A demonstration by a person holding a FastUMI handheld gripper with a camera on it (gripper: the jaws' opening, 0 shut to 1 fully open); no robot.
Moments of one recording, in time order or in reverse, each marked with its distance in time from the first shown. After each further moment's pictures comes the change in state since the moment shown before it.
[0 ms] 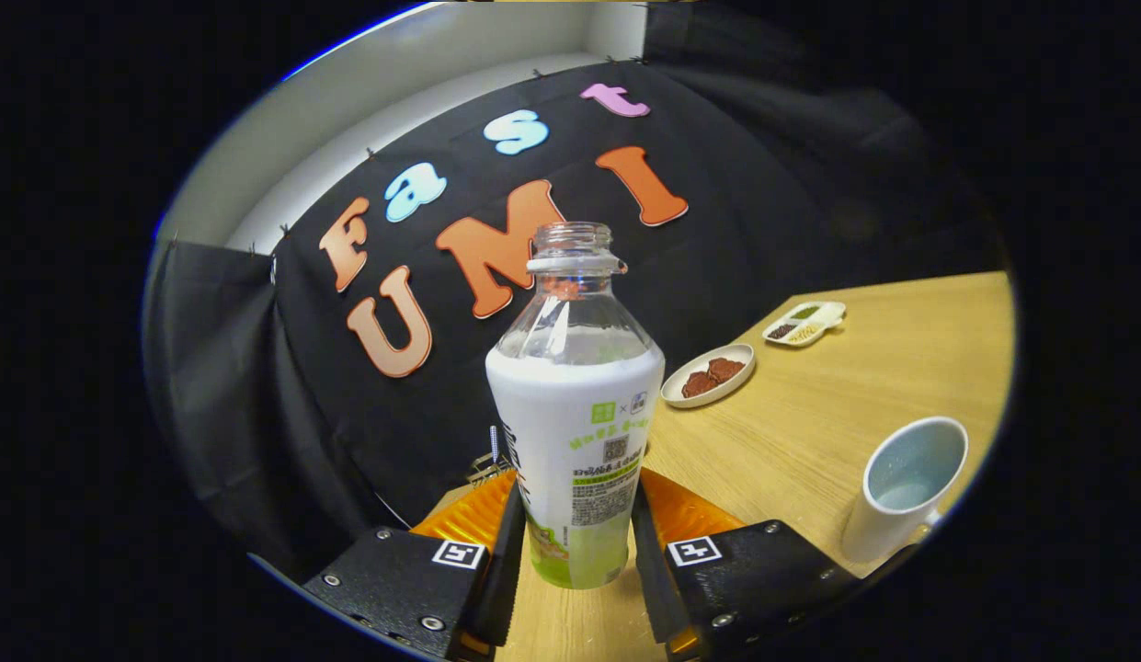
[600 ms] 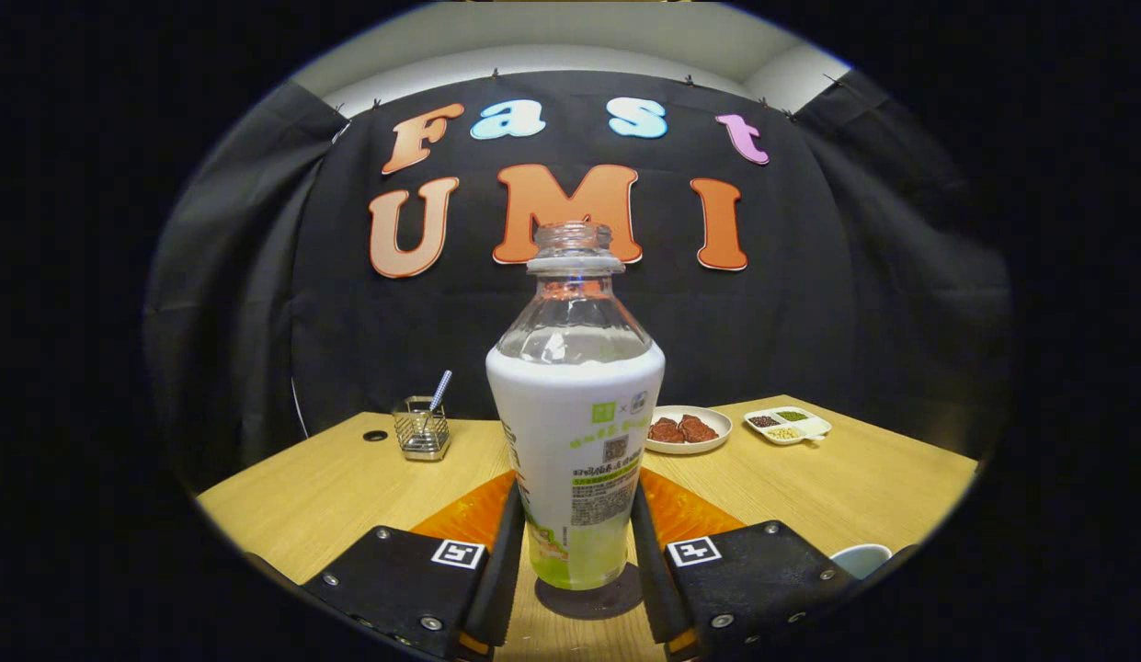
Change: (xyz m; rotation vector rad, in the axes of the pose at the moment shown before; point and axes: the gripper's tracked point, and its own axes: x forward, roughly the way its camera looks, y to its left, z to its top) arm 0.033 -0.017 -0.018 -0.461 0.063 -0.076
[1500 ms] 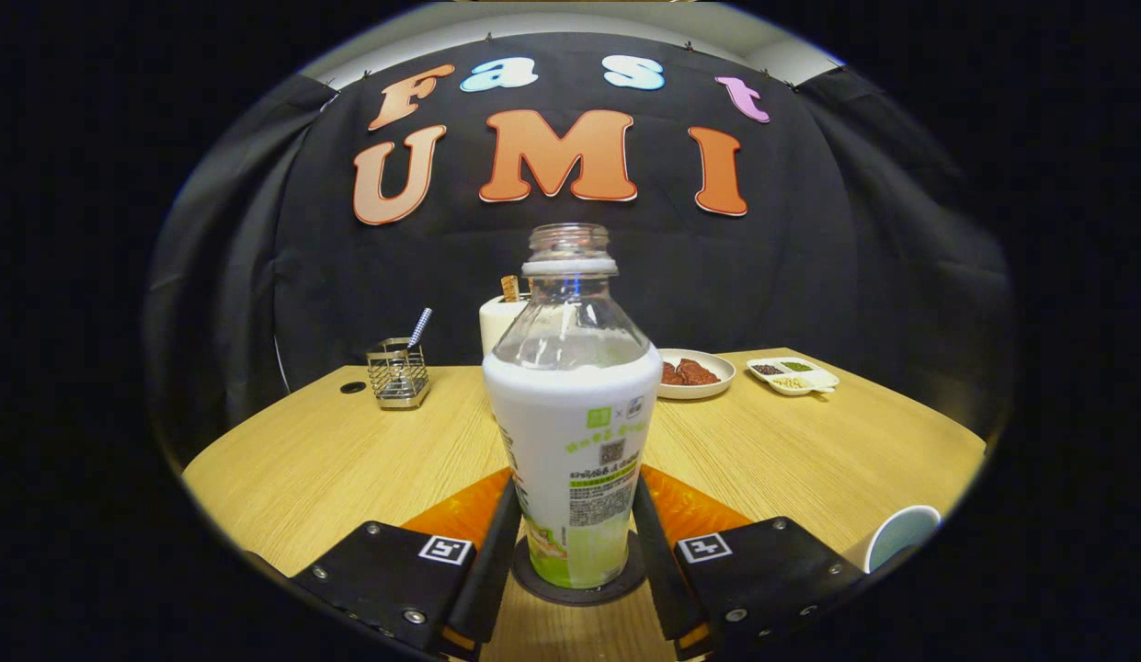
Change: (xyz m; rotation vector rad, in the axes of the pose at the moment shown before) arm 0.024 -0.006 -0.055 0.025 0.125 -0.007
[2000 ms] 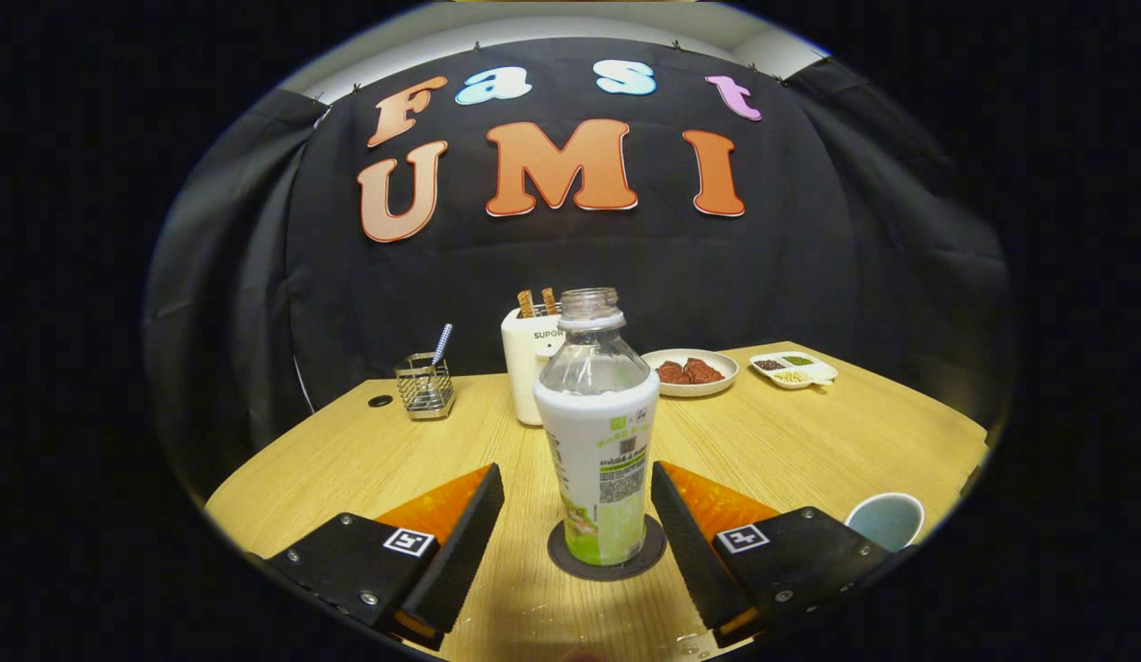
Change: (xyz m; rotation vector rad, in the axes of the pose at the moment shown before) arm -0.047 0.017 0.017 0.044 -0.001 0.027
